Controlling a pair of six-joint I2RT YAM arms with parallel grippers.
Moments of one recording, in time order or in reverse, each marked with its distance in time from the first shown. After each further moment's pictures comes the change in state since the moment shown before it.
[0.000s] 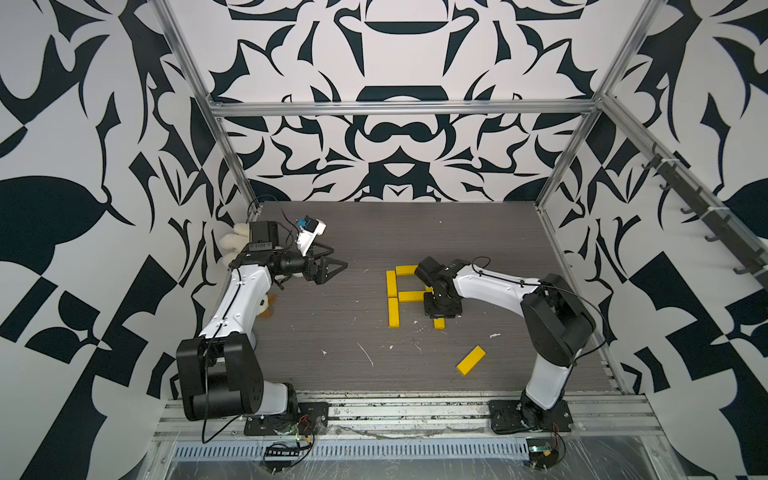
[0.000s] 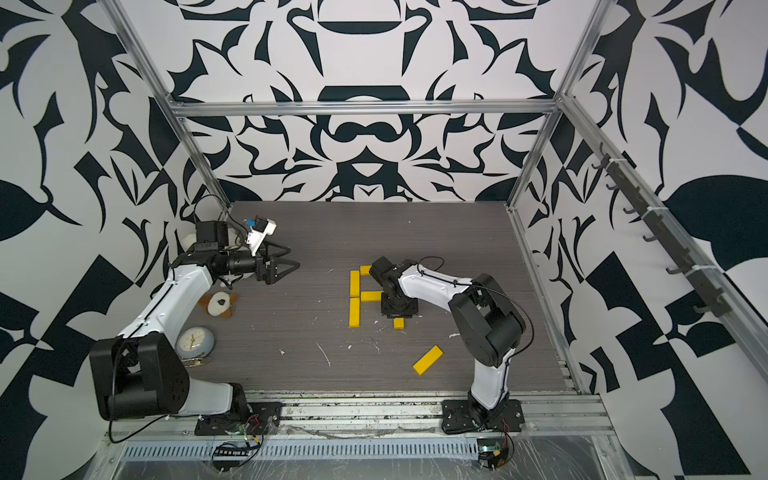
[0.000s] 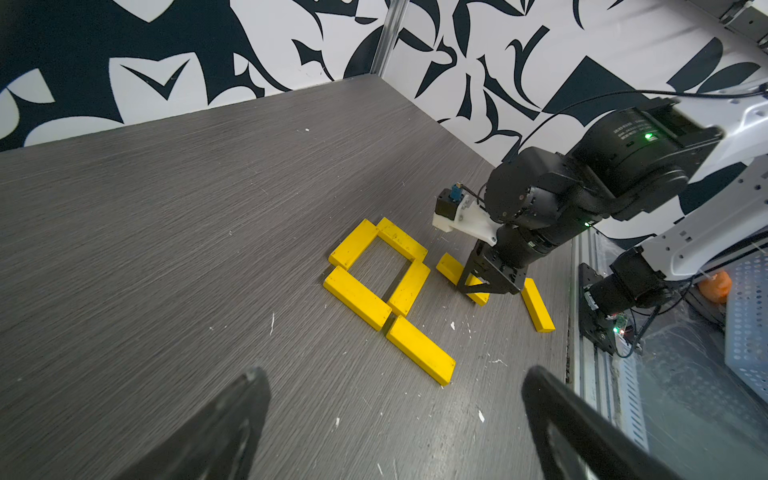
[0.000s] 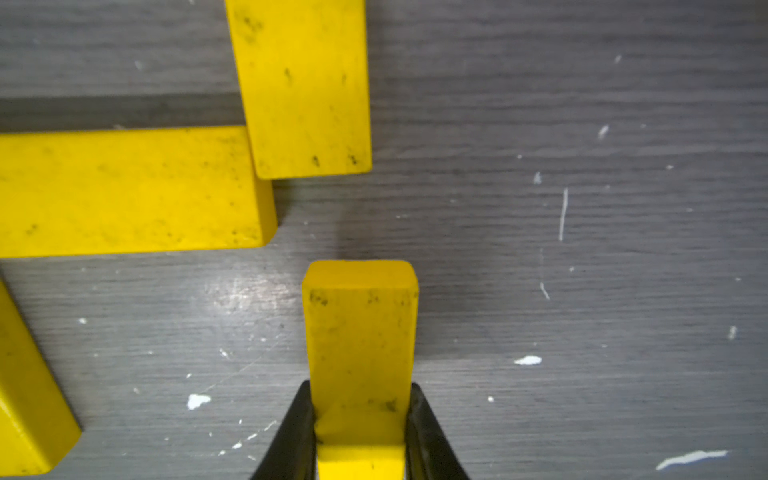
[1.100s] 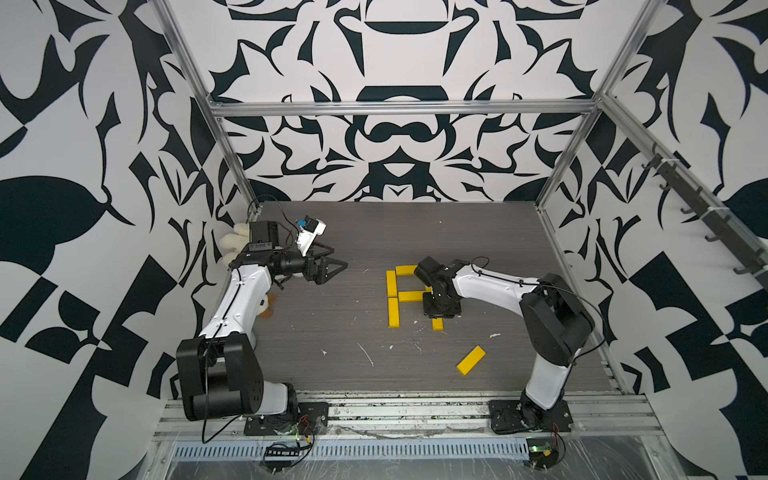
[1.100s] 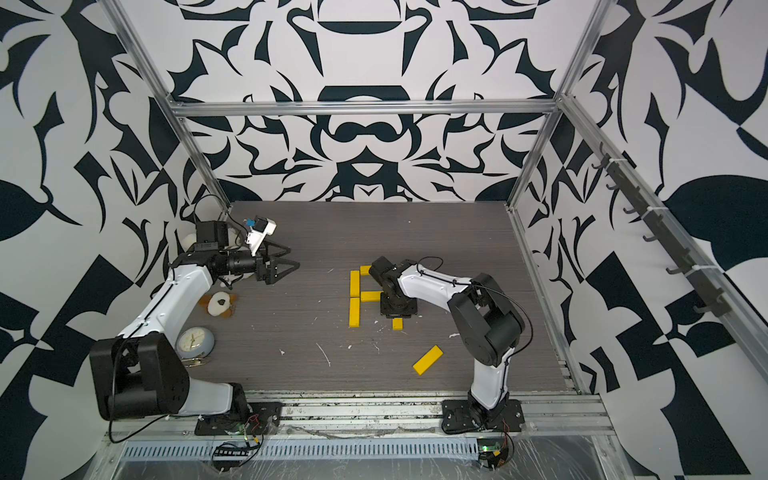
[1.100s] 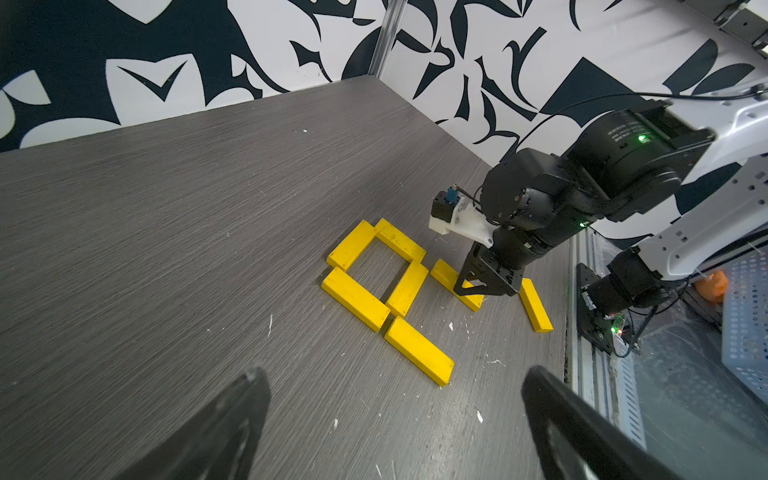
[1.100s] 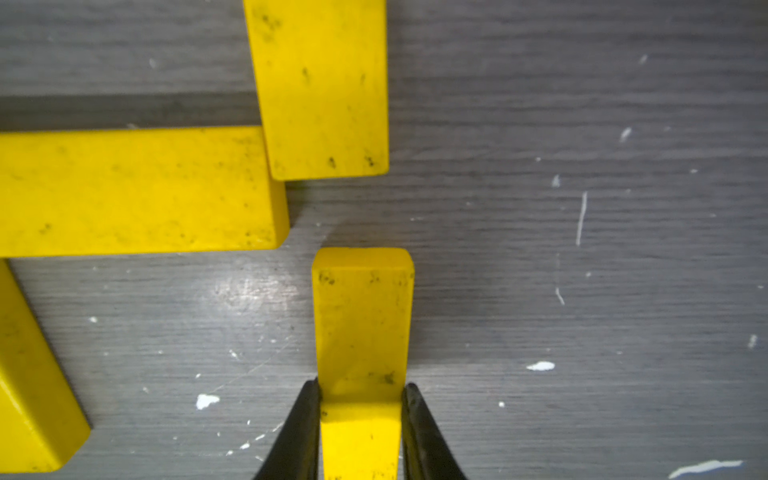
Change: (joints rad) left arm 0.000 0.000 0.000 0.000 0.006 0.001; right arm 0.003 0.008 0.003 0.010 -0.016 -0.010
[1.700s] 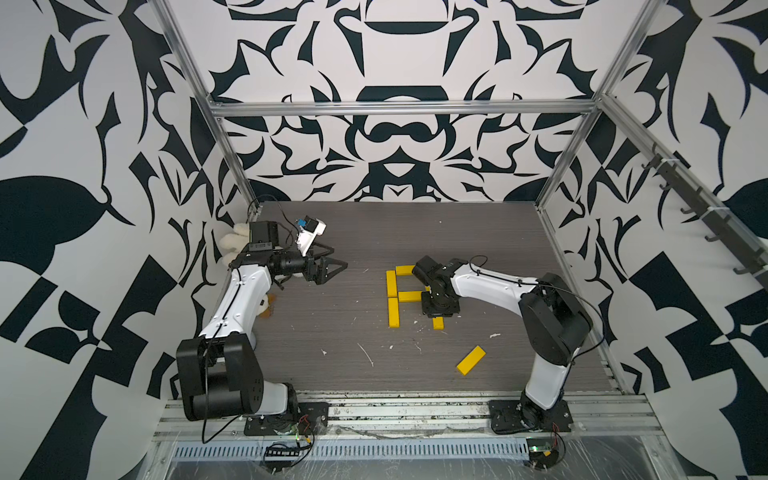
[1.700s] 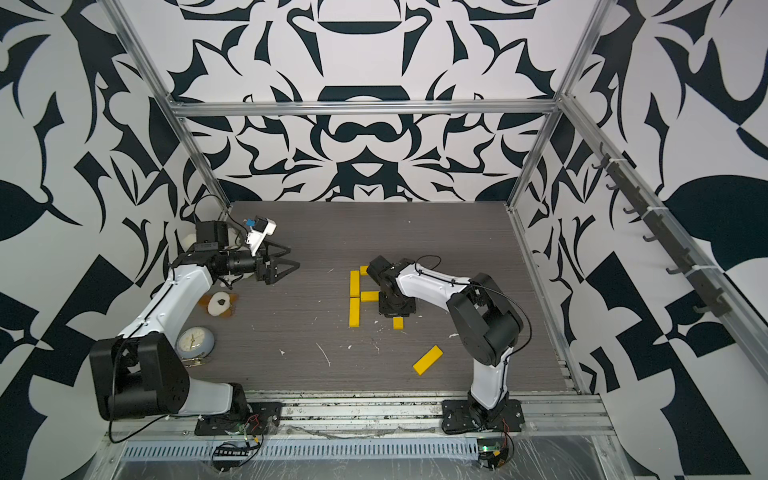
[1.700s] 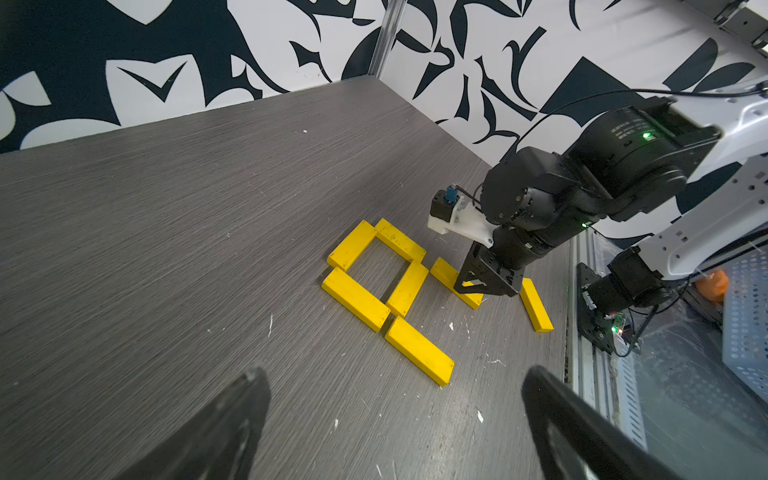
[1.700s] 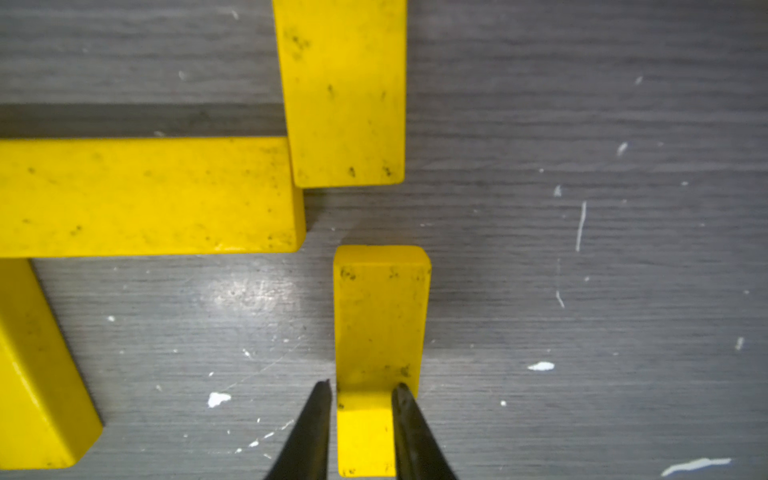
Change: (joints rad) left arm 0.000 0.000 0.000 0.000 0.000 0.003; right arm 0.005 0.007 0.023 -0.014 0.016 -0.011
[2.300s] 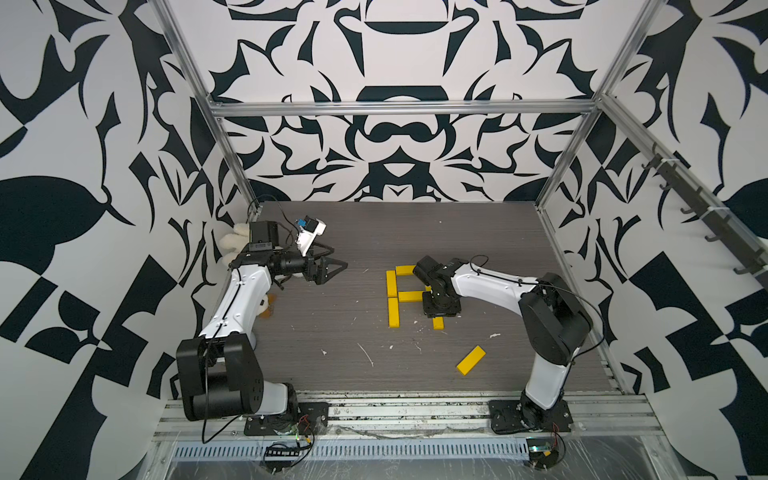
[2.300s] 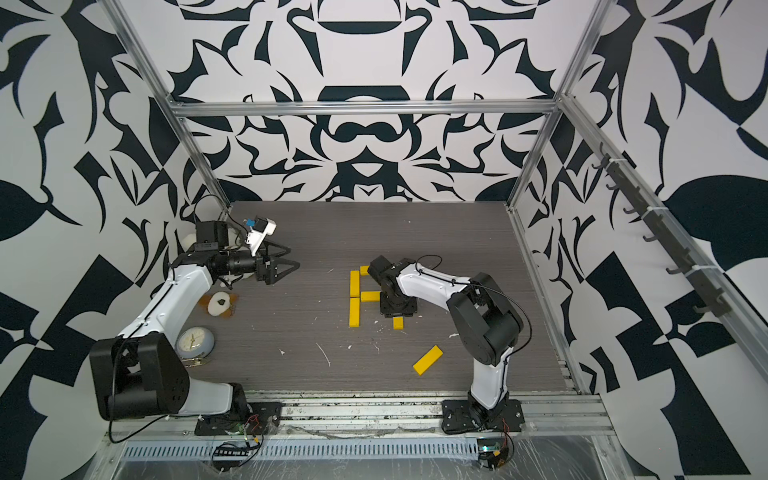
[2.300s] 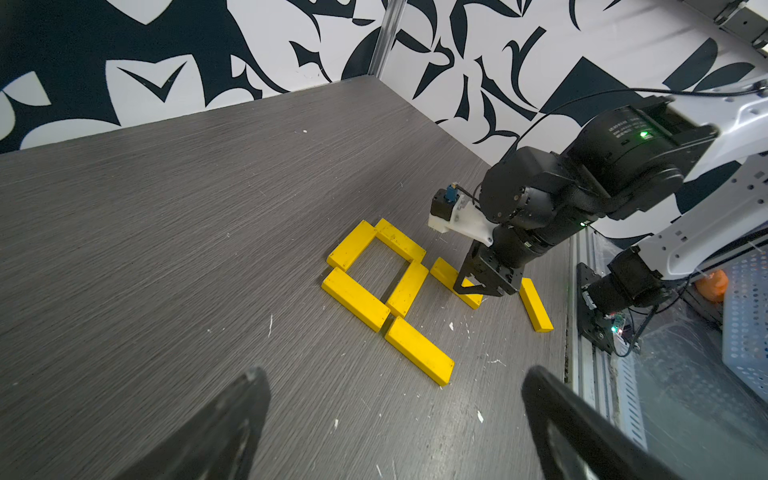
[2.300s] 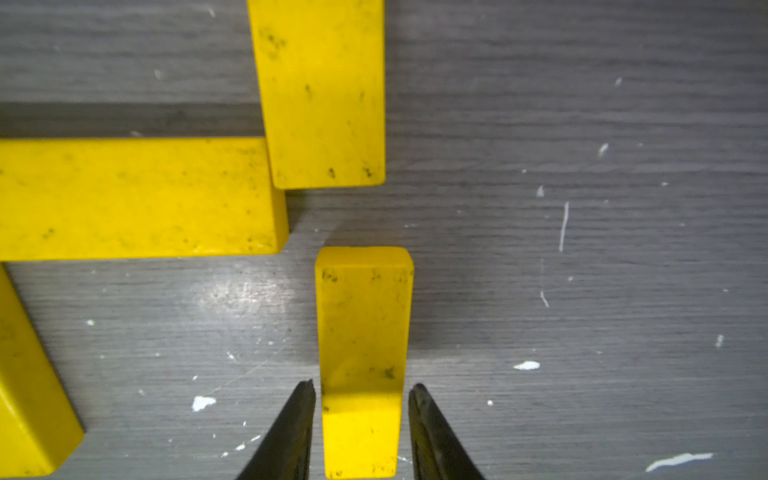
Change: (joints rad) left arm 0.000 0.000 0.000 0.000 0.000 0.000; right arm 0.000 0.005 -0.001 -0.008 0.010 -0.003
